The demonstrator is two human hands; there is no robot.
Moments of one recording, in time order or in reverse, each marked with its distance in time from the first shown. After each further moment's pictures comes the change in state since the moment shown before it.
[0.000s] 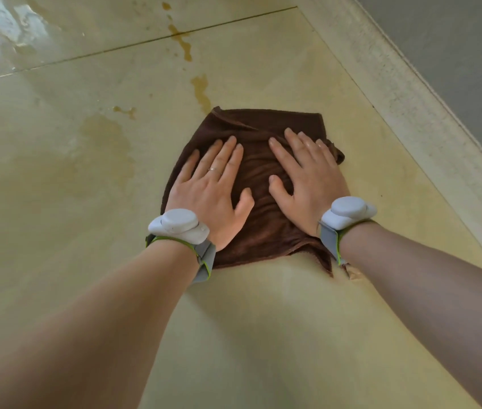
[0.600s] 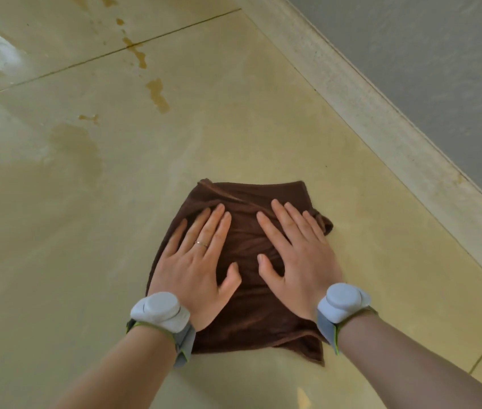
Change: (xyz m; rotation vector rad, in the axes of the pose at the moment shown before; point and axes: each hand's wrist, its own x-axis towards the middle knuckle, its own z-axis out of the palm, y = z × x) left_hand -0.121 0.051 -0.004 0.036 -0.142 0.149; right_hand -0.169 -0.019 -0.027 0.030 -0.090 0.091
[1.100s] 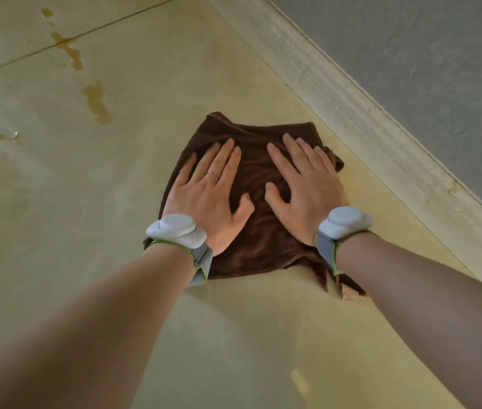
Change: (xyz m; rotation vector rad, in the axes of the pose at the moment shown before) left_hand 0.164 0.029 0.012 -0.003 0.085 0.049; right_hand 0.111 0.103 0.001 -0.040 0.140 0.123
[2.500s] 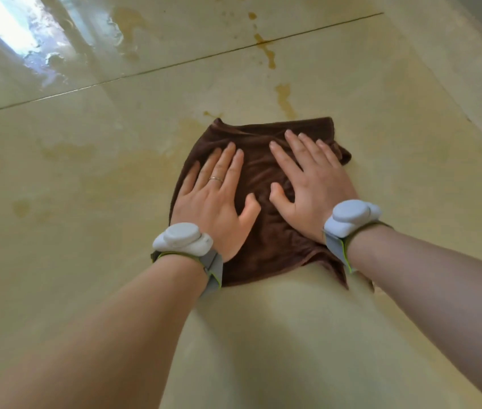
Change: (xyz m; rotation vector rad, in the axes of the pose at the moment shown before) left_hand -0.117 -0.176 -0.044 -0.017 0.108 -0.429; right_hand 0.066 -0.221 0.034 0.039 -0.046 -0.382
